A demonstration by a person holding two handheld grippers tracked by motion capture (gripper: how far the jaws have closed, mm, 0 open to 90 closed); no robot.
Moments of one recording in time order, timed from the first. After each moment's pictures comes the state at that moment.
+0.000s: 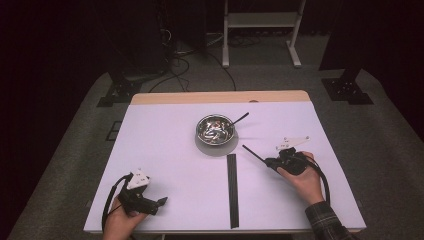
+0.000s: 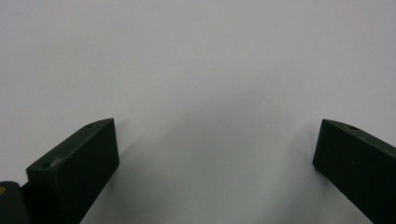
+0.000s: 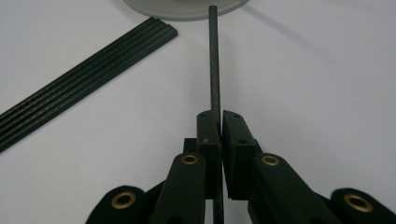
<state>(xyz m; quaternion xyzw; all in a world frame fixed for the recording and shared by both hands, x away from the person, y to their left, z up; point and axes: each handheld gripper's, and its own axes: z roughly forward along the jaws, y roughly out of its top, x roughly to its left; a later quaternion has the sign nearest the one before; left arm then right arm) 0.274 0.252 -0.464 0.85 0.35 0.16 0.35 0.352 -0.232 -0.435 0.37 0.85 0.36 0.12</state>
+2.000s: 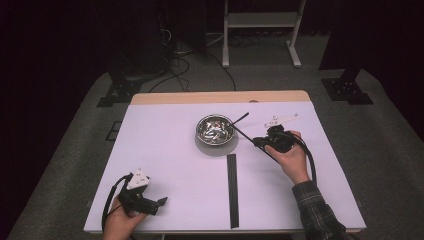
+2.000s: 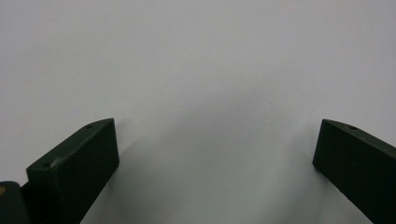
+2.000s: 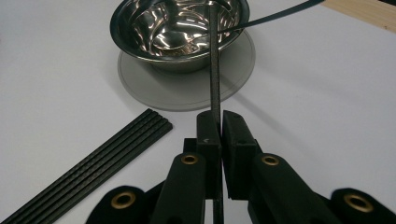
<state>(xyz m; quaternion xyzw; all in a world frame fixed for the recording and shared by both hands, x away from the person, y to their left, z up) 0.274 0.252 -0.464 0.85 0.35 0.16 0.35 0.400 -0.201 -0.399 0.36 0.83 0.40 0.12</state>
